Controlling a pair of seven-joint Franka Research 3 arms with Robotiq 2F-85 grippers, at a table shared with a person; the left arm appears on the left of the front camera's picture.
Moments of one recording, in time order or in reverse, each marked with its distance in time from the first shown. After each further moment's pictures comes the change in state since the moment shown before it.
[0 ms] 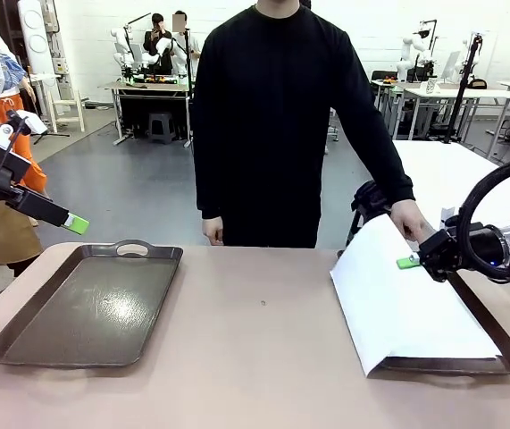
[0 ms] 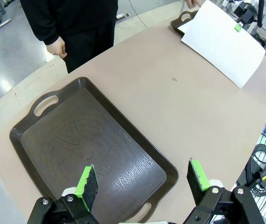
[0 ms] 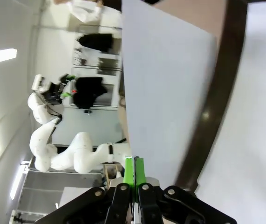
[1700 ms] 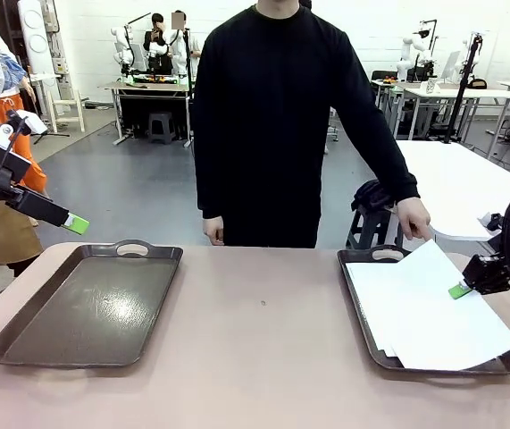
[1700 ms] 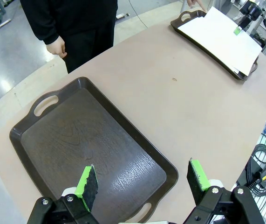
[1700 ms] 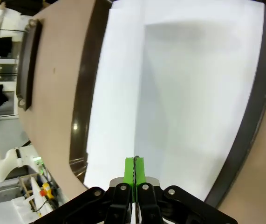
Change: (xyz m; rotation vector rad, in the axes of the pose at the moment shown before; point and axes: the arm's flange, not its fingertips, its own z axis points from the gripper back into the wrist) left arm 0.000 0.000 0.000 0.000 0.000 0.000; right arm -0.015 -0.010 0.072 -0.580 -0.003 0.041
